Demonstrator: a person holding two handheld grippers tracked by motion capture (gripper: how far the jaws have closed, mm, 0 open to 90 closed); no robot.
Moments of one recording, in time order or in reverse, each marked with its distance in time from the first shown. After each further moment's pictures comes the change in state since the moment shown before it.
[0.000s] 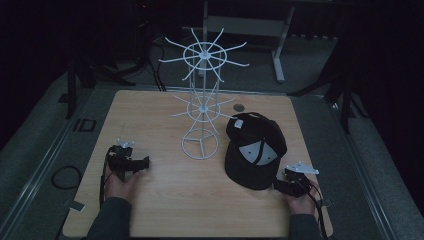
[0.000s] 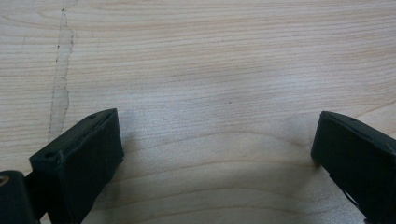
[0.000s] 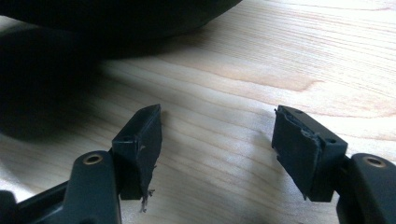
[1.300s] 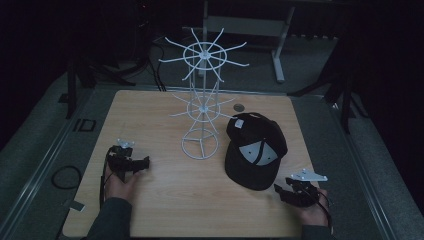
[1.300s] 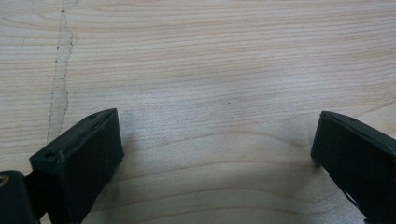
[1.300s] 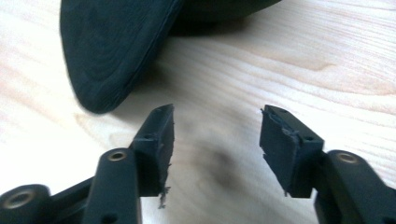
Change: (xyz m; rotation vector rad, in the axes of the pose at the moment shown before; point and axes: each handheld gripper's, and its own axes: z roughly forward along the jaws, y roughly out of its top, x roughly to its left) left arm 0.000 -0.001 0.000 -0.010 -0.001 0.001; right arm 0.011 -0.001 -0.049 0.066 0.089 -0.078
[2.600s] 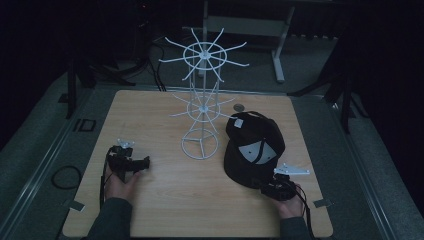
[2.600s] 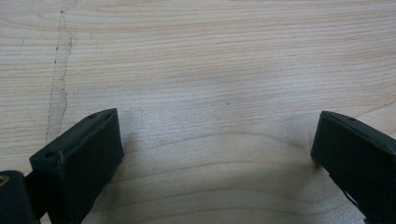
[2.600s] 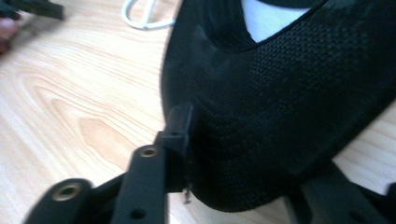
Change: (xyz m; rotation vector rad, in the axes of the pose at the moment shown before) left arm 0.000 0.000 0.000 -0.001 0.002 0.001; right arm 0.033 0.021 0.038 -0.119 0.285 0.107
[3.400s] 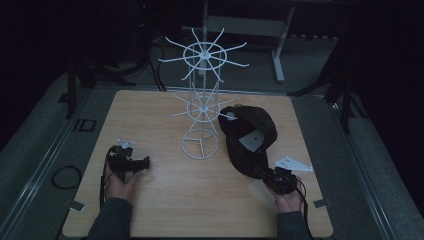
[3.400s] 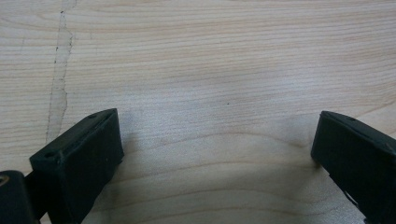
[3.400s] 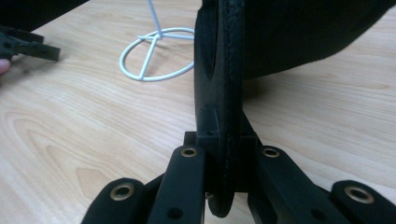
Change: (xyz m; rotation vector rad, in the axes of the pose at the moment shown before) left arm 0.000 0.000 0.000 0.000 0.000 0.000; right arm 0.017 0.029 -0.012 -0.127 -0.105 -0.063
